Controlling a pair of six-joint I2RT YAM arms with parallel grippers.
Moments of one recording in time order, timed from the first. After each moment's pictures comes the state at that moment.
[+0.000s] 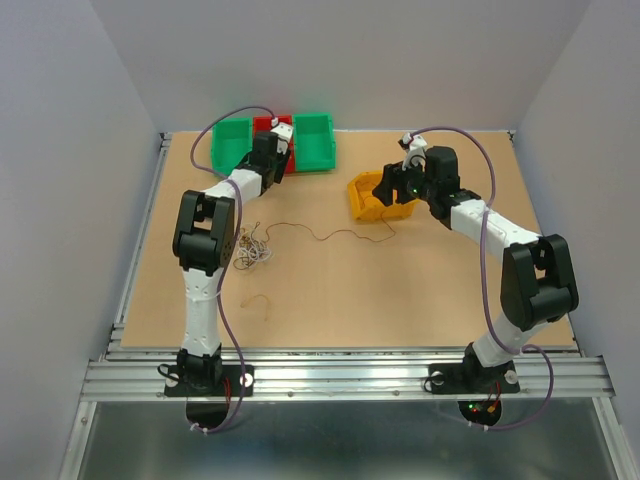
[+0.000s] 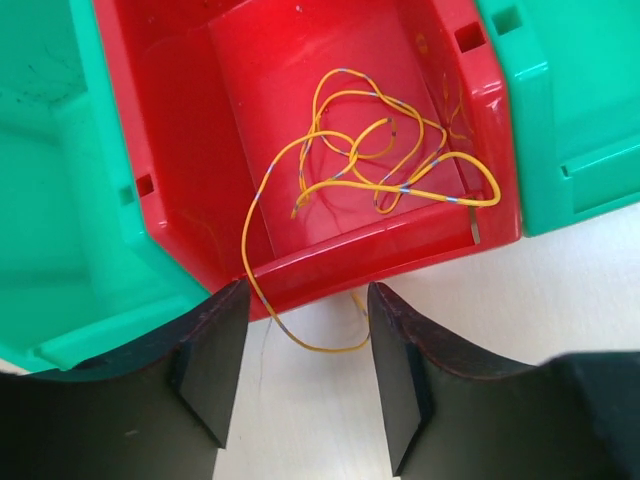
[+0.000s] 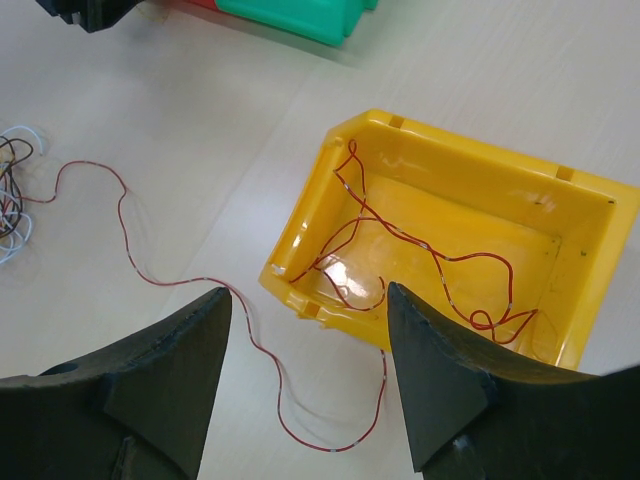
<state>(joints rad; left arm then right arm) -0.27 2.21 1.64 -0.01 -0.20 0.22 0.26 1.65 1.13 0.08 -0.39 0.07</state>
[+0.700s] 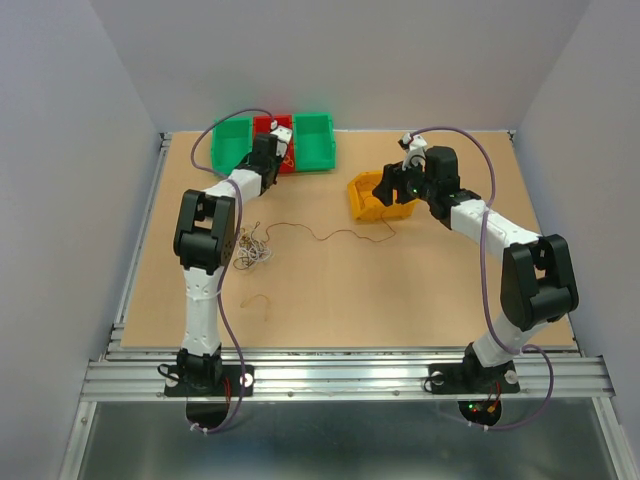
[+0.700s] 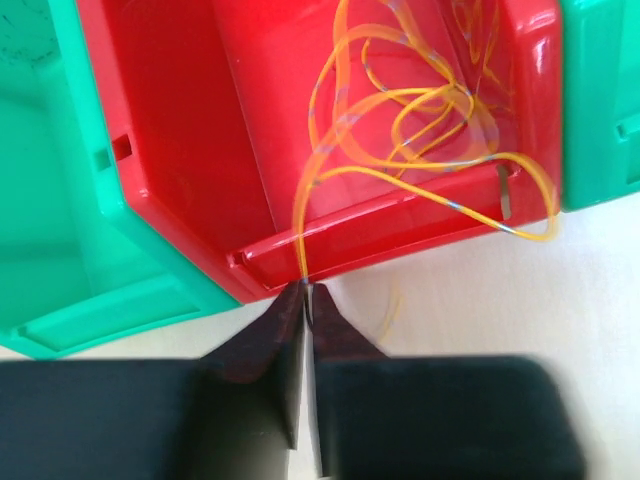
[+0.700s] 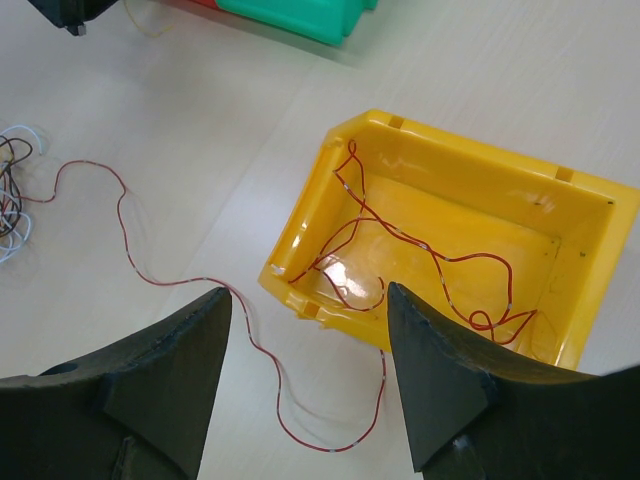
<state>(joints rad) -0.26 2.23 1.65 -0.05 -0.23 0.23 0.26 1.65 1.13 0.08 -0.39 0.07</state>
